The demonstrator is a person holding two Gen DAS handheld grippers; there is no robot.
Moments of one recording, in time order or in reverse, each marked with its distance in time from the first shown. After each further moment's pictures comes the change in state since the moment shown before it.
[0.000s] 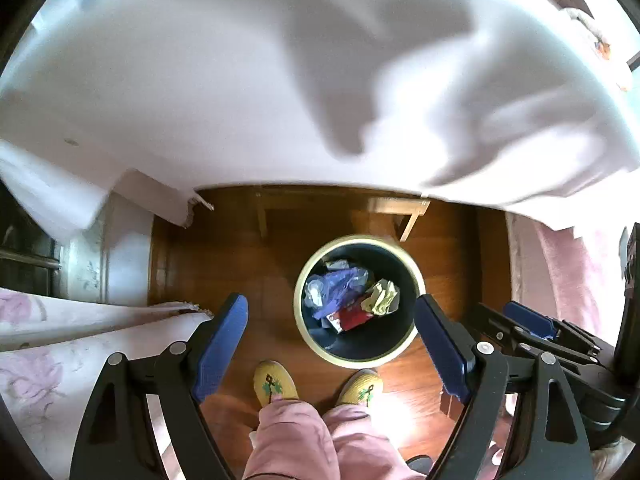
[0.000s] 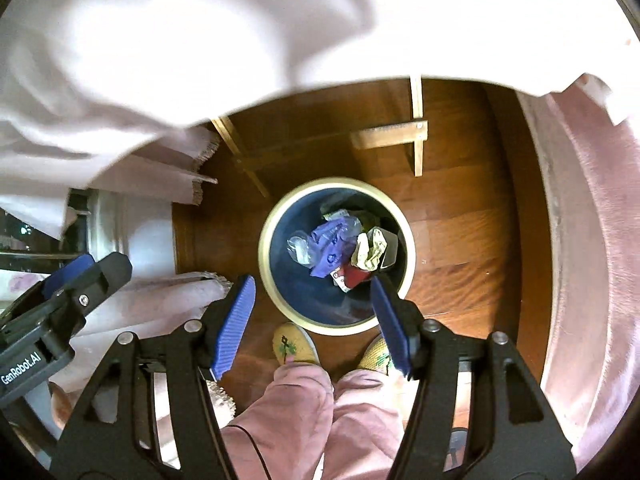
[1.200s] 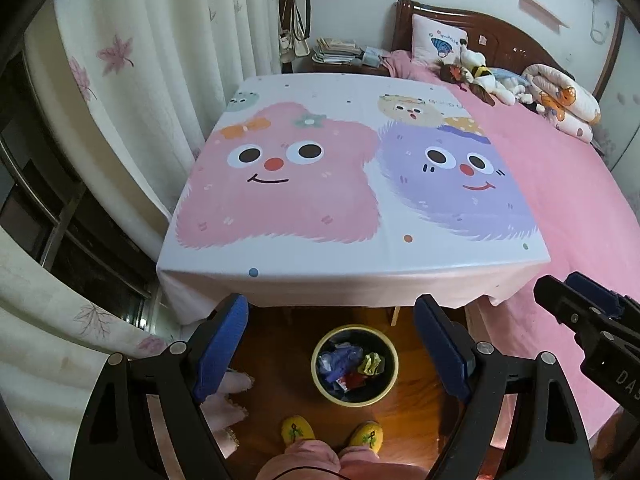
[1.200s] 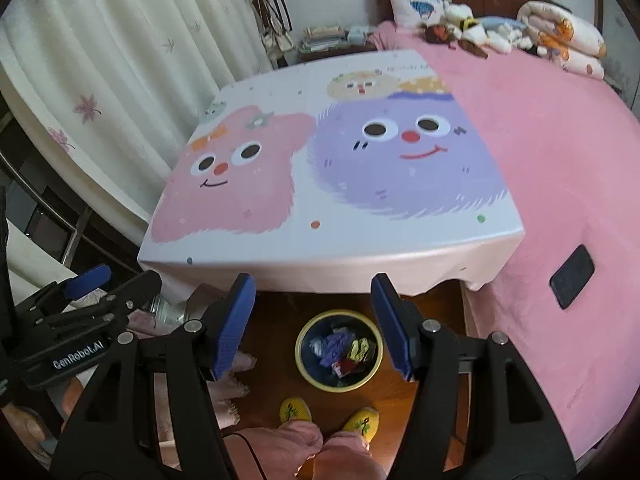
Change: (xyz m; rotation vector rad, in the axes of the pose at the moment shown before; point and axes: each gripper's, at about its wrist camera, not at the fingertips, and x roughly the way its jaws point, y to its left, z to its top) left arm -0.337 -0.064 -0.006 0.061 -0.368 0.082; right arm -0.374 0.078 -0.019 -0.163 -0.479 -0.009
